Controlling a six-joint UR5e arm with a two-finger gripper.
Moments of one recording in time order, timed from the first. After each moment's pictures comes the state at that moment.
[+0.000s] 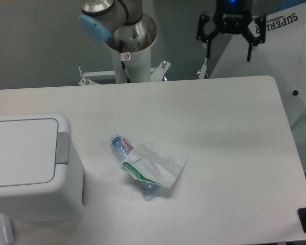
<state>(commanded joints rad) 2.83 -1.42 -1.70 -1.18 1.18 0.88</state>
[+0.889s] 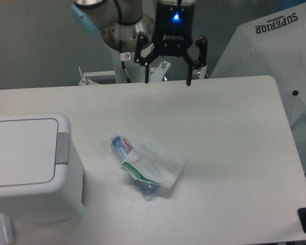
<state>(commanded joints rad) 2.54 -1.50 -1.69 -1.05 1.18 0.43</state>
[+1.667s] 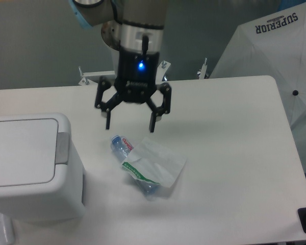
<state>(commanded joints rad) 2.37 -1.67 -1.62 -0.80 1.18 0.08</state>
